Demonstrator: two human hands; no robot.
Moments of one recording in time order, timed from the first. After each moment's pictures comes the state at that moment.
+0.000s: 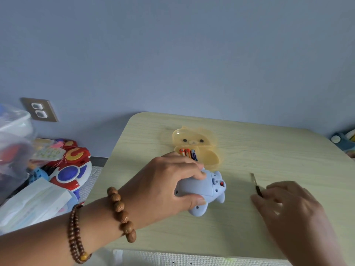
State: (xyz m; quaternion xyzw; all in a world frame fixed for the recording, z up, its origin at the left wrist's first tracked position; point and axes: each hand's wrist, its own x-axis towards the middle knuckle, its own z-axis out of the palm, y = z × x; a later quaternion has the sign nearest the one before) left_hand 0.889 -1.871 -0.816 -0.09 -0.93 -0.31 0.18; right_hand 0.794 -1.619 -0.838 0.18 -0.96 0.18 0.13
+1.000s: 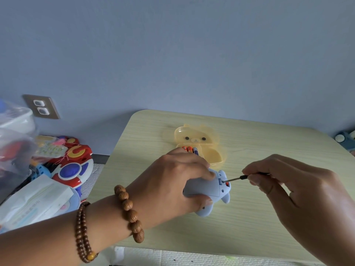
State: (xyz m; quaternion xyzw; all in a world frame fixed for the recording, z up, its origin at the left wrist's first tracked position) left_hand 0.887 -1.865 -0.817 -0.09 -0.93 -0.29 0.18; right_hand 0.807 -1.641 -0.771 0.44 -0.84 0.27 0.17
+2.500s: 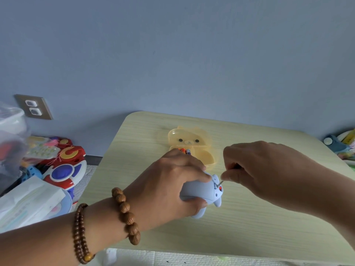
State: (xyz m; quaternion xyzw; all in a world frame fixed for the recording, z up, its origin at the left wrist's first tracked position) left_hand 0.882 -1.859 -0.820 -0.09 -0.93 -0.30 0.20; right_hand 0.782 -1.671 -0.728 0.47 -0.88 -0.05 0.01
